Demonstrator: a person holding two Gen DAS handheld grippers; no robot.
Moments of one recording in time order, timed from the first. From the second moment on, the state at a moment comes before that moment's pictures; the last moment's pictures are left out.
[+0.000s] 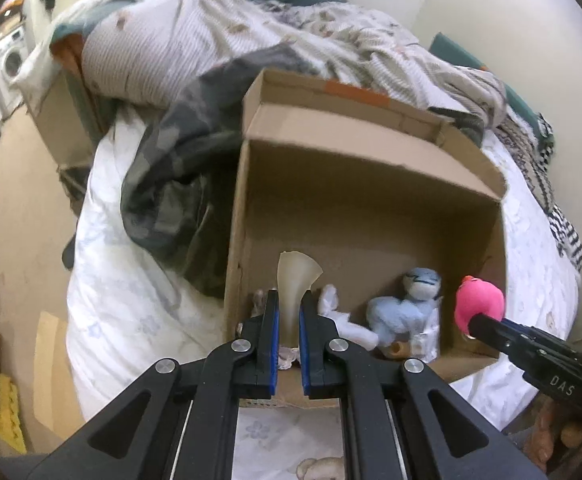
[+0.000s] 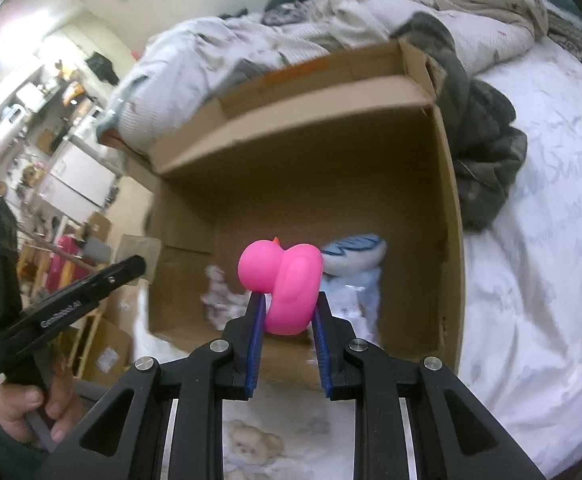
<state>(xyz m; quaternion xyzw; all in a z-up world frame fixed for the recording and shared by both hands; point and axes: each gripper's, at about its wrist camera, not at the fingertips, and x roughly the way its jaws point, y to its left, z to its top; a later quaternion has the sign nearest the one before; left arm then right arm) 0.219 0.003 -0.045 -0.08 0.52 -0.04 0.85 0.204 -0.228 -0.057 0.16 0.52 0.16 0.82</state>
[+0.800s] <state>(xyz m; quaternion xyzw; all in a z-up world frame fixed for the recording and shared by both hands) 0.220 -0.042 -0.090 -0.01 0.57 -0.08 0.82 0.219 -0.196 -0.116 0.16 0.61 0.20 0.75</state>
